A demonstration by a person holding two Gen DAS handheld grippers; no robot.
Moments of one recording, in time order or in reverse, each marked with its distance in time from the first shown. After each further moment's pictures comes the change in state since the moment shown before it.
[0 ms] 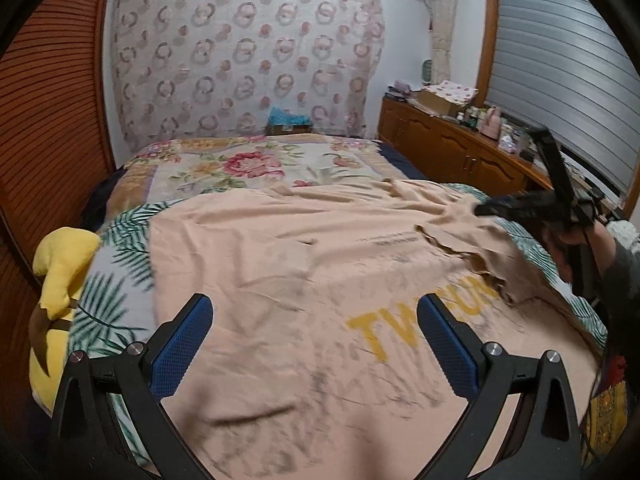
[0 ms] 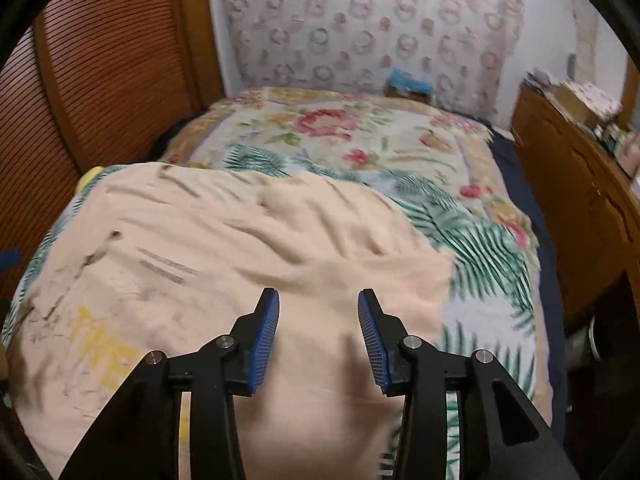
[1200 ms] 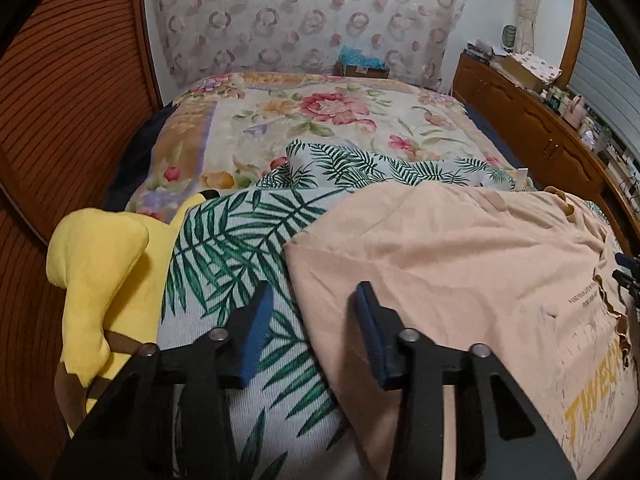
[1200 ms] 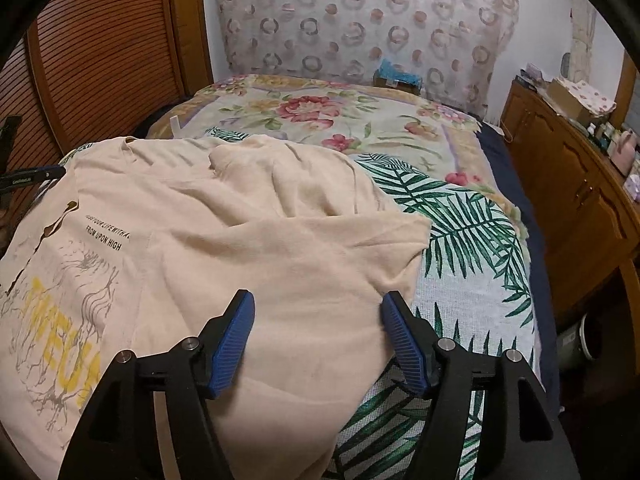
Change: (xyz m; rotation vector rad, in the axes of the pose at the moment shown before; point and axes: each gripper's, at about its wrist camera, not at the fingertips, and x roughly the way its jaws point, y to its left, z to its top) left arm 0.135 0.153 0.050 -0.089 0.236 0.162; right arm 0.024 -0.015 -0.011 -0.041 0.008 -0.029
